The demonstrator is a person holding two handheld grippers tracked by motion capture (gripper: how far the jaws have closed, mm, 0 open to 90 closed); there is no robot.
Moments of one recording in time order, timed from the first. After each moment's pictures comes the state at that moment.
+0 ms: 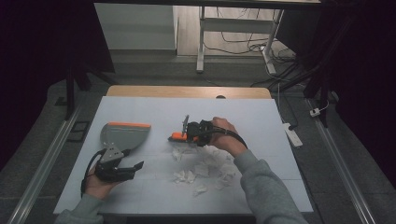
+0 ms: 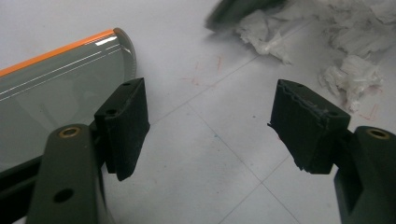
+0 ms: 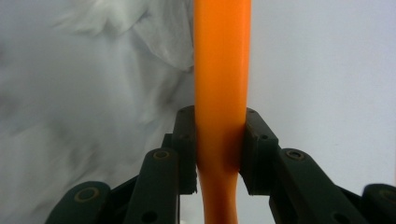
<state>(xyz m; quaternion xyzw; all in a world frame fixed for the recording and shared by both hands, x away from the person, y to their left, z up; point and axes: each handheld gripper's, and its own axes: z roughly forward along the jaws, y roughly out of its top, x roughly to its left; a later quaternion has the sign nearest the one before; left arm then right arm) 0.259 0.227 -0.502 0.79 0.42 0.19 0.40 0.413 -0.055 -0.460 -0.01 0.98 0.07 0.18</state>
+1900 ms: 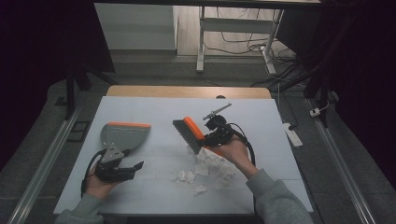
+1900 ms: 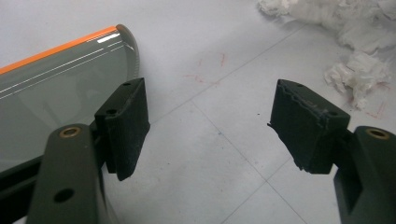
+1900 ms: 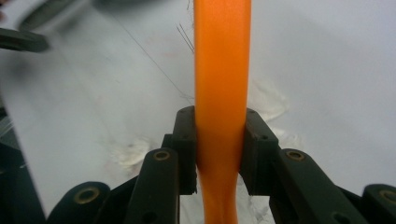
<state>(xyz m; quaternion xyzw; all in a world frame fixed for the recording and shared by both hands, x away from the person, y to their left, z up) 0.260 0.228 -0.504 0.79 0.42 0.19 0.39 0.392 -0.116 -0.424 0.31 0.90 0.31 0.01</state>
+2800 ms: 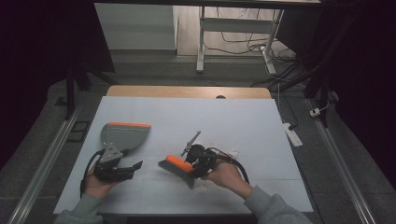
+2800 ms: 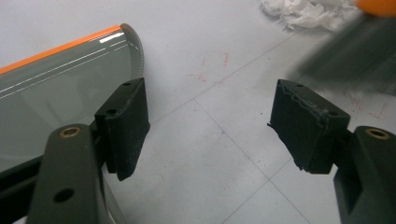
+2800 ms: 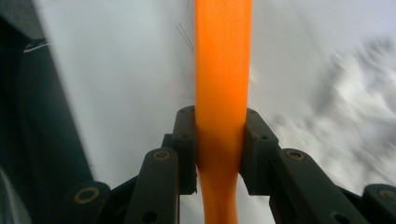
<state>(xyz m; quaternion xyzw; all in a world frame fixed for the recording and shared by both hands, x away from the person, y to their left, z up) 0.259 0.230 -0.504 0.79 0.43 0.19 0.39 0.328 -0.072 -0.460 0.17 0.97 0.17 -0.01</state>
